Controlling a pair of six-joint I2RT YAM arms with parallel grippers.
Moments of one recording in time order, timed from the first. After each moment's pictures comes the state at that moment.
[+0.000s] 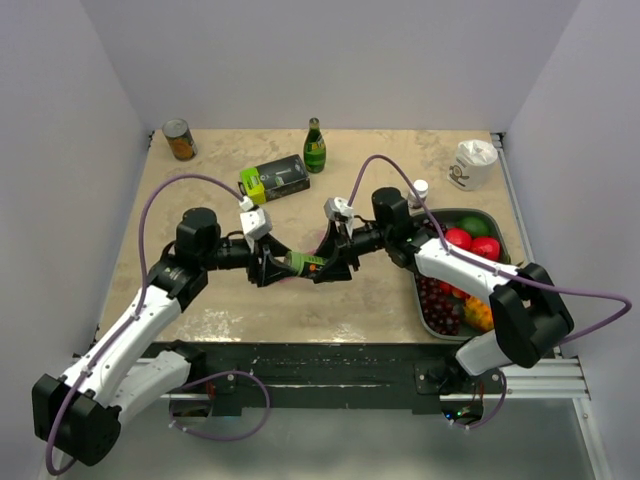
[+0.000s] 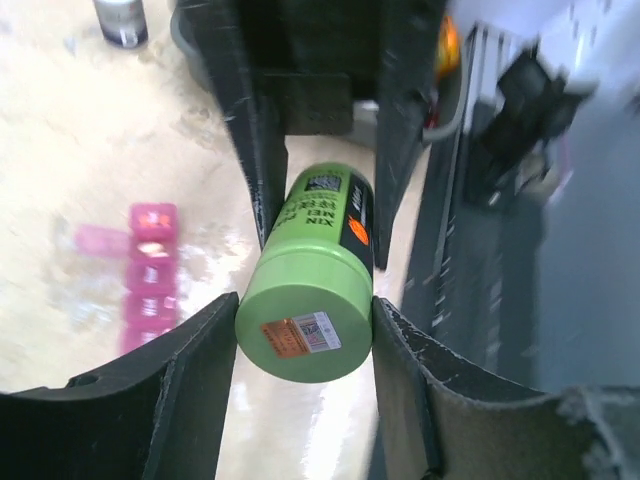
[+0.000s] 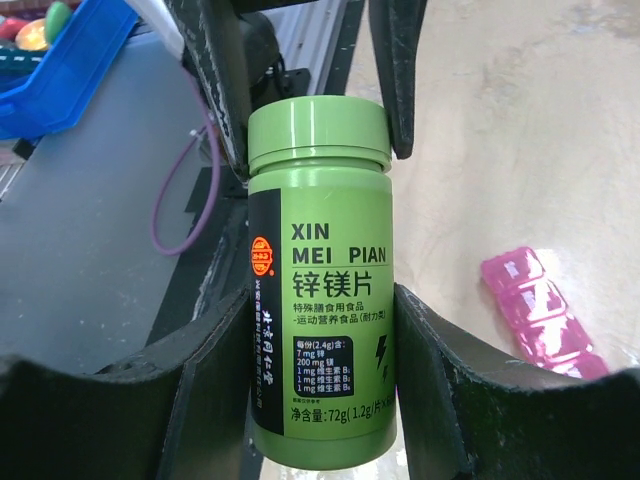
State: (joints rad) left arm -0.41 0.92 0.71 -0.15 0.86 -0.06; right arm 0.60 1.47 0.89 0.22 -1.15 -0.03
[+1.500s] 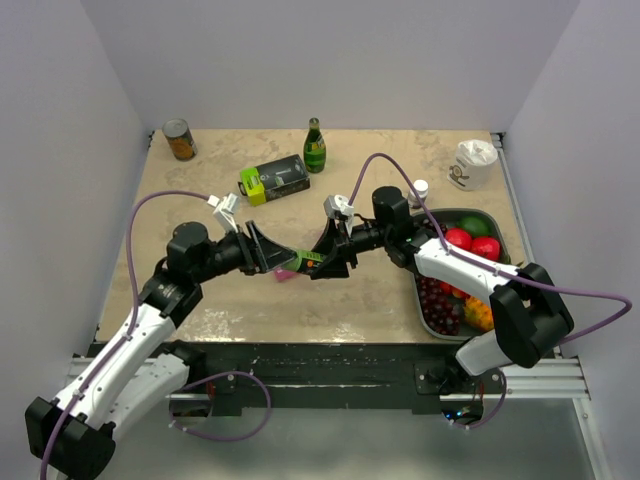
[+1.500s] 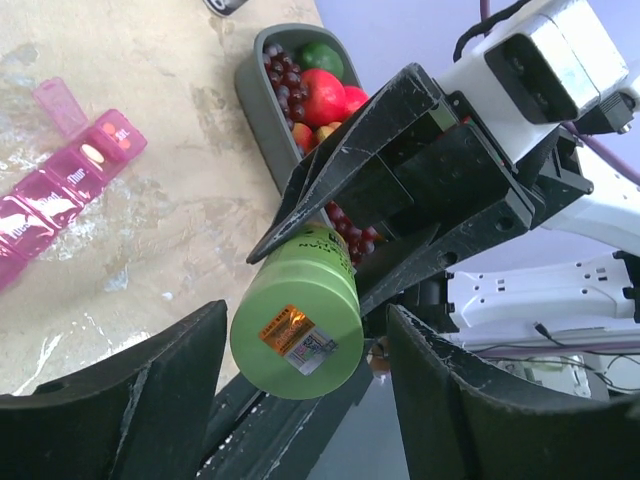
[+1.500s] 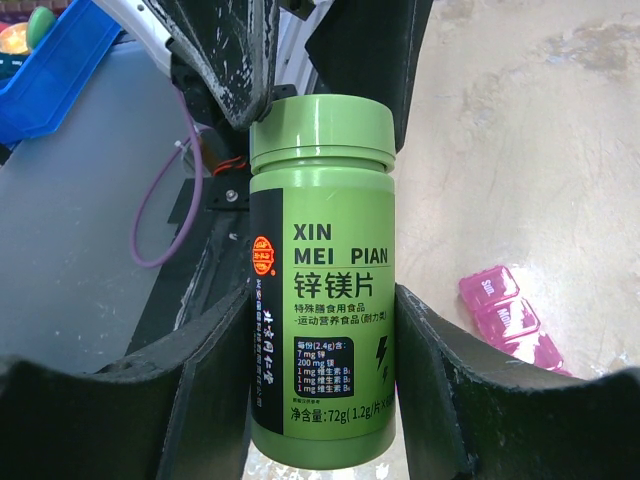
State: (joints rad) left arm -0.43 0.77 0.63 -0.11 0.53 -0.83; right arm 0.62 1.47 0.89 0.26 -1.14 -0.03
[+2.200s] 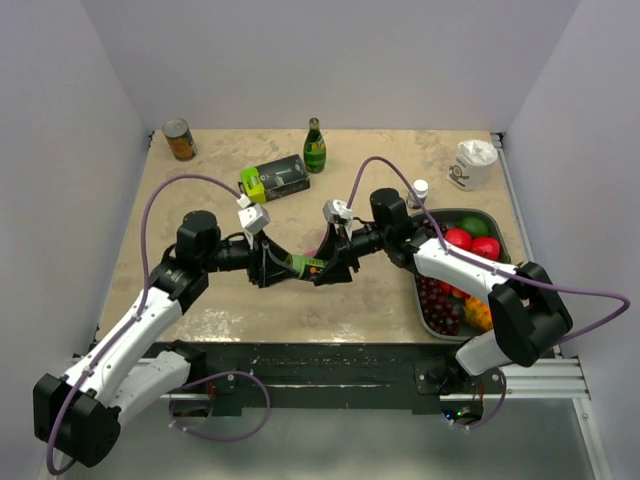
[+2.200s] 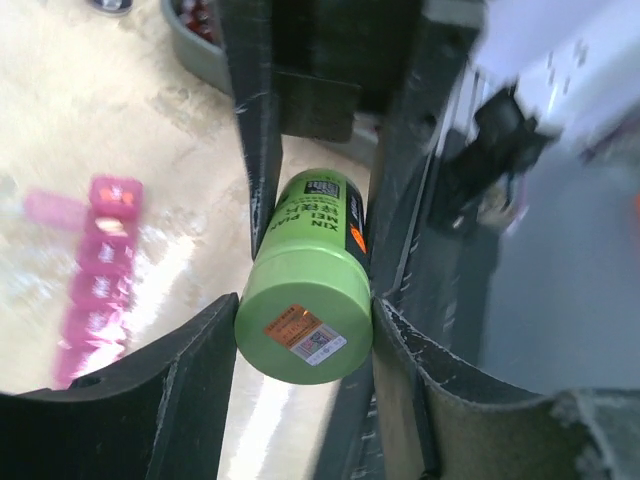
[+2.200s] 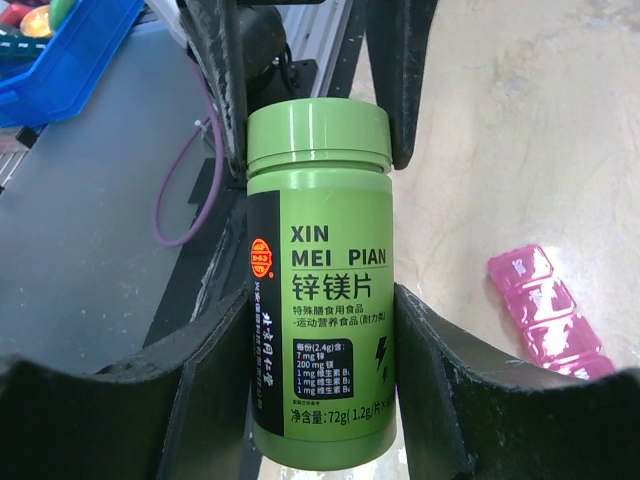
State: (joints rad) left arm -0.42 0.89 0.66 -0.11 0.85 -0.18; right arm 0.62 1.48 0.89 0.20 -1.17 -0.06
